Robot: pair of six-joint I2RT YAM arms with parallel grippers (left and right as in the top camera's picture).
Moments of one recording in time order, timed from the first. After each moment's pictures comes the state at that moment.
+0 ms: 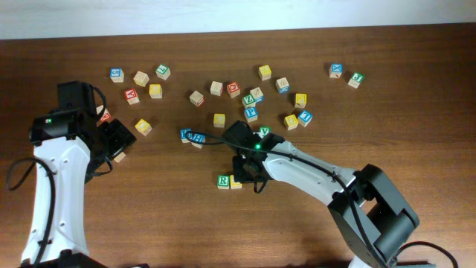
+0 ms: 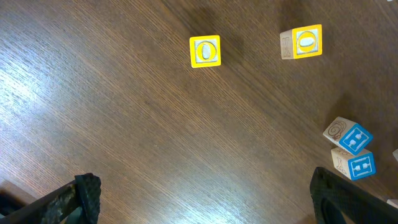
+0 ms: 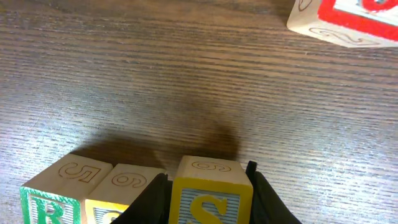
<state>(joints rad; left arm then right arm) 0.18 1.50 1.33 -1.19 -0.10 -0.56 0.72 1.87 1.18 -0.68 -0.01 0.67</state>
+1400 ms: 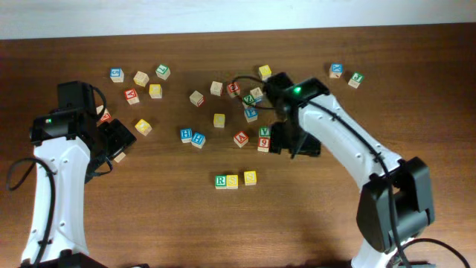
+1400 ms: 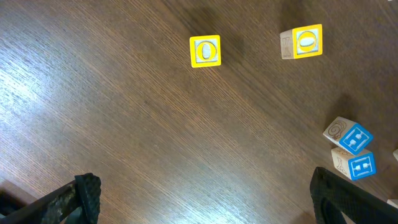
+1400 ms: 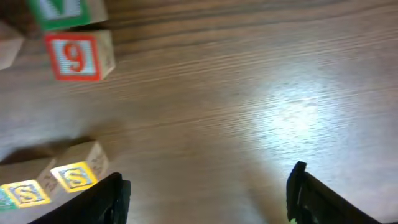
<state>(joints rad) 0.18 1.50 1.33 -1.19 -0.10 -0.56 0.43 1.88 1.54 -1.30 0.05 0.62</state>
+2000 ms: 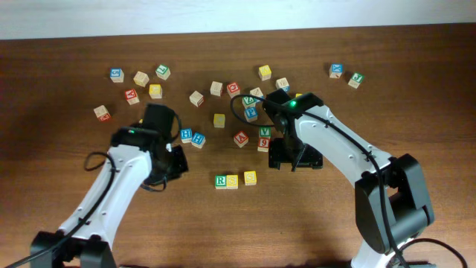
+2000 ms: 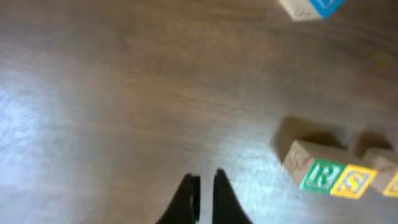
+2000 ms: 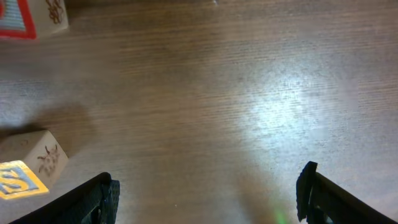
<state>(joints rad) -0.21 1.53 1.04 -0.96 0.04 -0.47 0.45 1.88 1.38 -1.21 0.04 0.56</state>
